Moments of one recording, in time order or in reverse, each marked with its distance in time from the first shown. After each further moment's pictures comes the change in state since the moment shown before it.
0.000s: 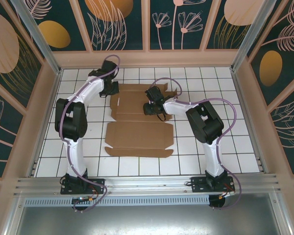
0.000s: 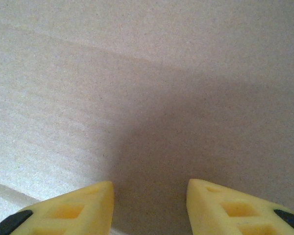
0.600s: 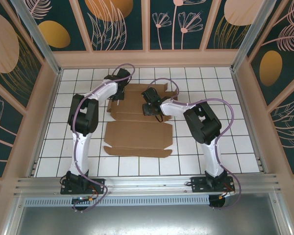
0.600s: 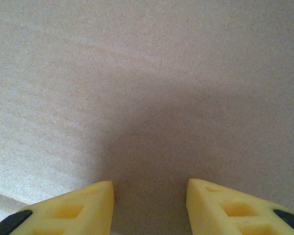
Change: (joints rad) left arm -0.098 0.191 0.082 -0.040 -0.312 0.018; right arm 0.036 0.018 0.026 -0.023 0.101 0.007
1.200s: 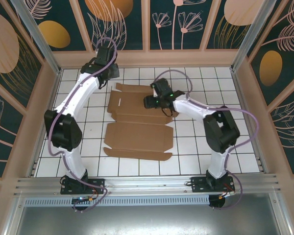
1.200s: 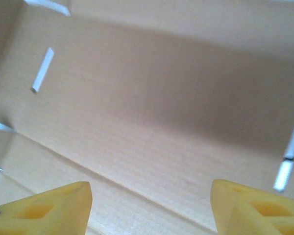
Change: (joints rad) left arm 0.039 -0.396 0.005 0.134 0.261 -0.068; right arm -0.092 -0.278 -0.058 -0.043 -0.174 -0.009
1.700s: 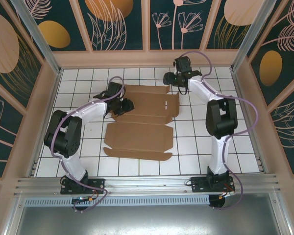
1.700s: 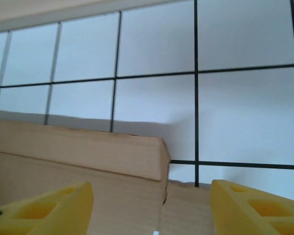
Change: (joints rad) left arm -0.079 -0.066 -0.668 0.365 0.452 -0.342; right arm -0.282 0.261 0.388 -0.136 -0.032 -0.037
